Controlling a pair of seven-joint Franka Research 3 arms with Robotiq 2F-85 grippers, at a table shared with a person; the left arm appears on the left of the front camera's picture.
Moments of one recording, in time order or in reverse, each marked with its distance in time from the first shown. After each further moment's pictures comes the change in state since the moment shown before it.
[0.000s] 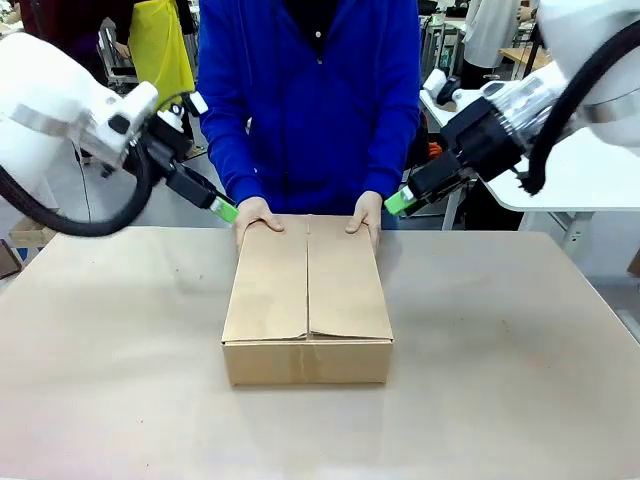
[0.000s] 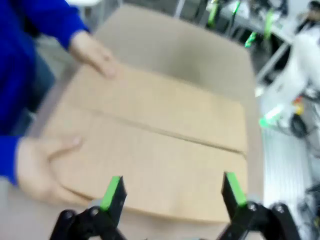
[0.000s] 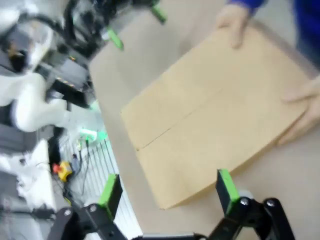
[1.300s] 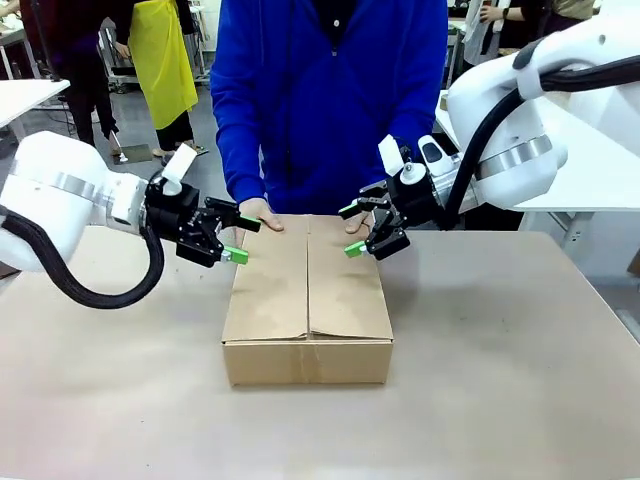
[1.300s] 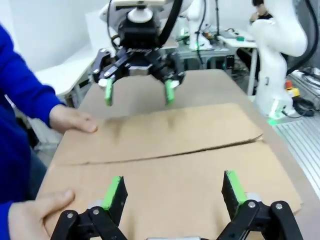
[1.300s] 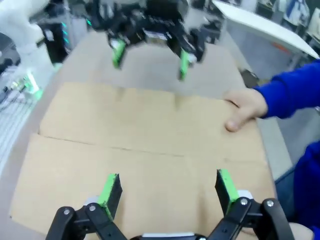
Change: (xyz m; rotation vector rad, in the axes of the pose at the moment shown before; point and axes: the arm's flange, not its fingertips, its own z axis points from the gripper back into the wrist) left arm -0.084 0.031 -0.058 -0.097 -0.319 -0.362; right arm -0.009 -0.097 -0.112 0.029 -0.251 0.750
